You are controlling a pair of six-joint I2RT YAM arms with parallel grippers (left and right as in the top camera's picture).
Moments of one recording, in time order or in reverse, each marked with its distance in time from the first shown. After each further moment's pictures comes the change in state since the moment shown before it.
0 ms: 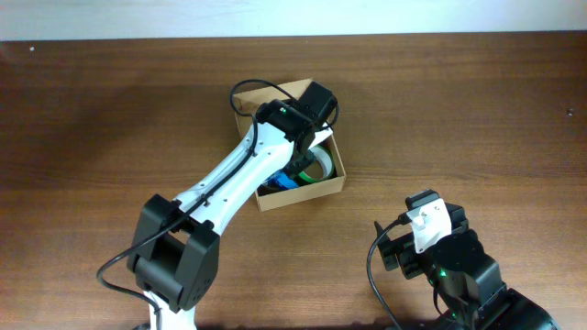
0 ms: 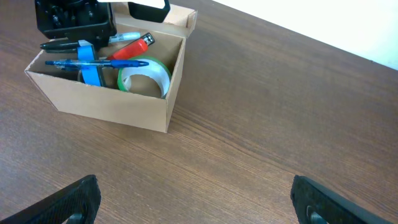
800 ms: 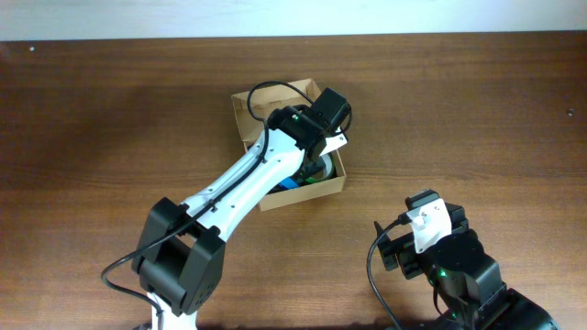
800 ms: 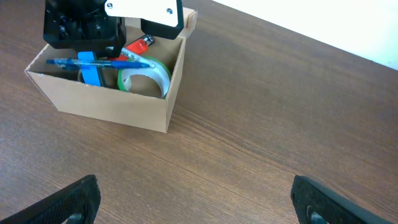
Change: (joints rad) left arm -0.055 0.000 0.000 0.034 -0.004 0.103; right arm 0.000 0.000 0.000 0.000 0.000 0.000
